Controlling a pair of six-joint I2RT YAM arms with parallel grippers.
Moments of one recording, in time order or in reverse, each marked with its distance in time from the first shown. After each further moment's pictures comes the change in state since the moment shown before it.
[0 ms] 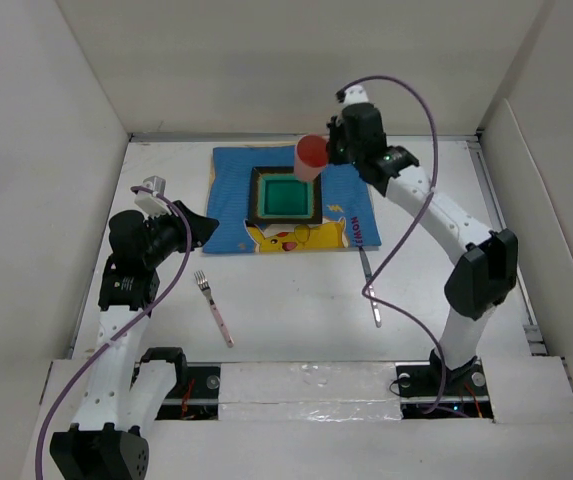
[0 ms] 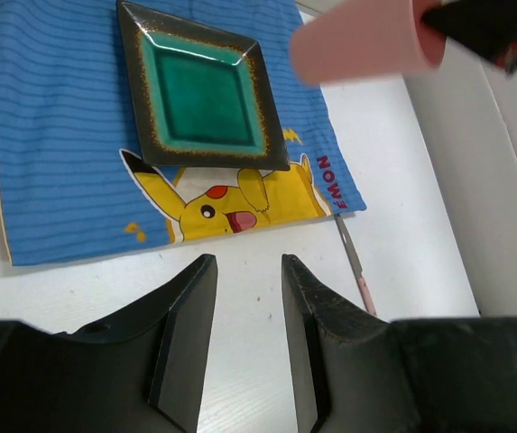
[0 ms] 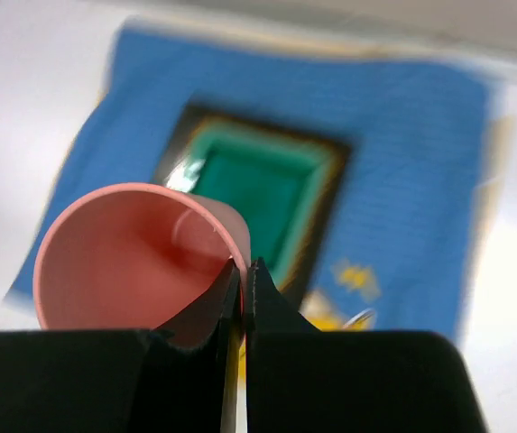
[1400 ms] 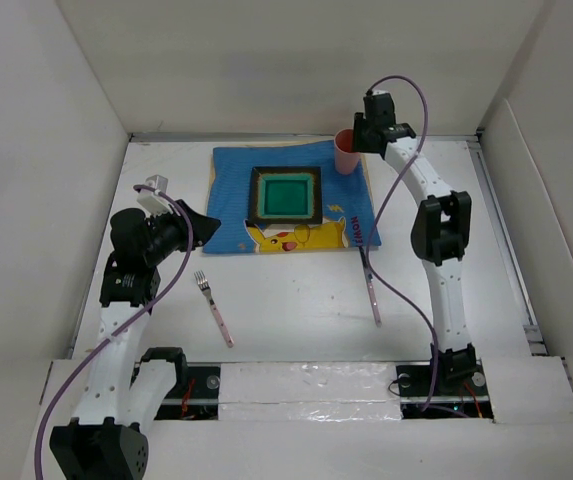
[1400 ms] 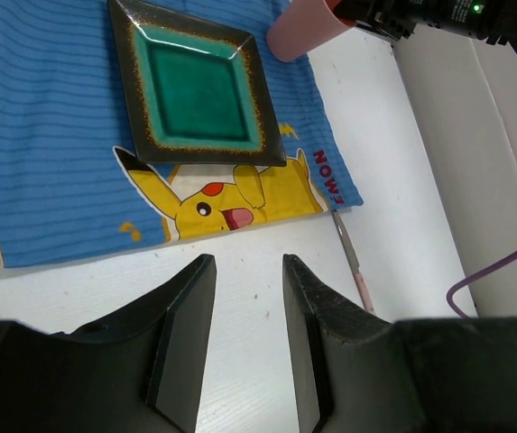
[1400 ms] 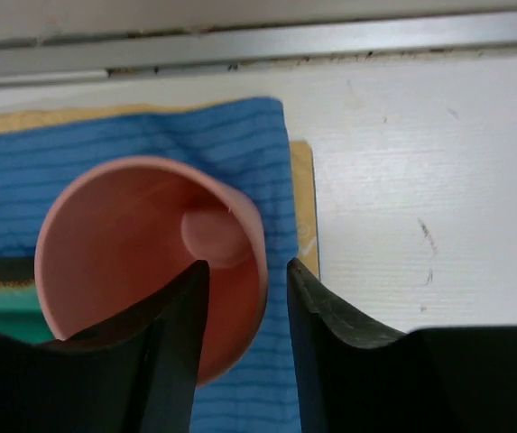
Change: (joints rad) left arm 0.000 0.022 0.000 0.014 0.022 0.000; right arm -0.340 0.664 0.676 -0.220 0.019 -0.001
